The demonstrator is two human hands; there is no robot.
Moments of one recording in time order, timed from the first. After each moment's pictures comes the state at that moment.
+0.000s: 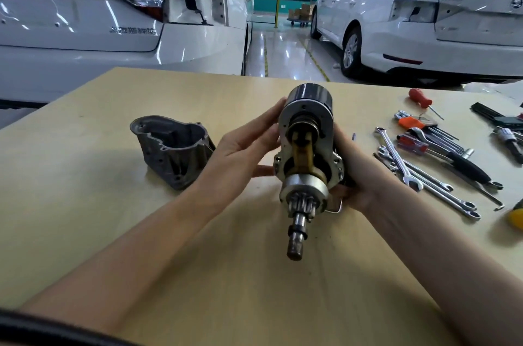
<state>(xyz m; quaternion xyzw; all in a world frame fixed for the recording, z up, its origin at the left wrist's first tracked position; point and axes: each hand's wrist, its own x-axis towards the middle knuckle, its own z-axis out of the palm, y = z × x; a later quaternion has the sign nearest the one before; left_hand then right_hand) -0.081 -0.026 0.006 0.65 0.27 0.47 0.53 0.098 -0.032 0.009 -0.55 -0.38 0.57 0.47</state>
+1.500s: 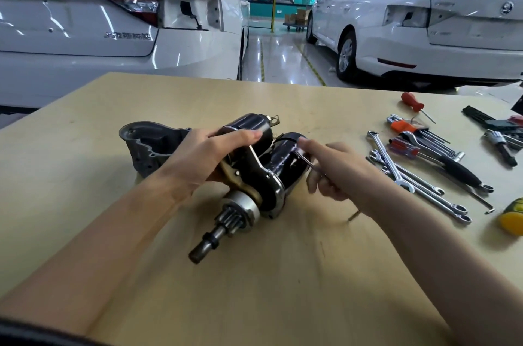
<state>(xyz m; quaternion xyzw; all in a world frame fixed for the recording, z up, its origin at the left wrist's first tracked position) -0.108 -0.014 0.023 0.61 0.43 0.40 0.53 0.103 -0.027 0.016 -0.66 -0.53 0.41 0.34</state>
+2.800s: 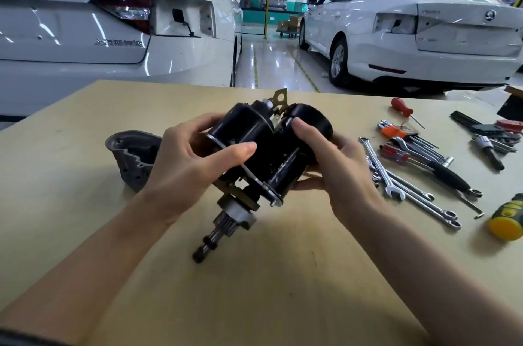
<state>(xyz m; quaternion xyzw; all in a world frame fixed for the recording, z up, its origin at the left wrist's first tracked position) -0.100 -0.034 0.030 0.66 0.33 0.54 0.40 0.091 -0.048 0.029 -0.49 -0.45 0.44 0.60</state>
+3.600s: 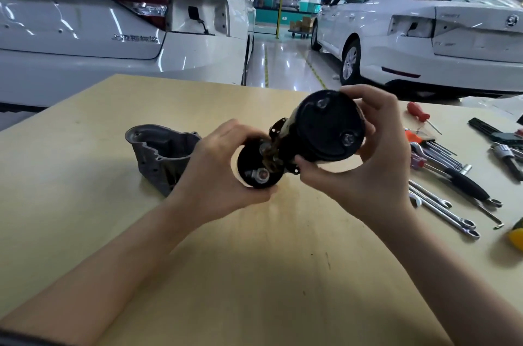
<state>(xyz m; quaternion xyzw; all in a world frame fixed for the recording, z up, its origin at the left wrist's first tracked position) -0.101 -0.011 0.001 0.81 0.31 0.49 0.05 0.095 -0.055 0.030 -0.38 -0.69 0.04 0.61</state>
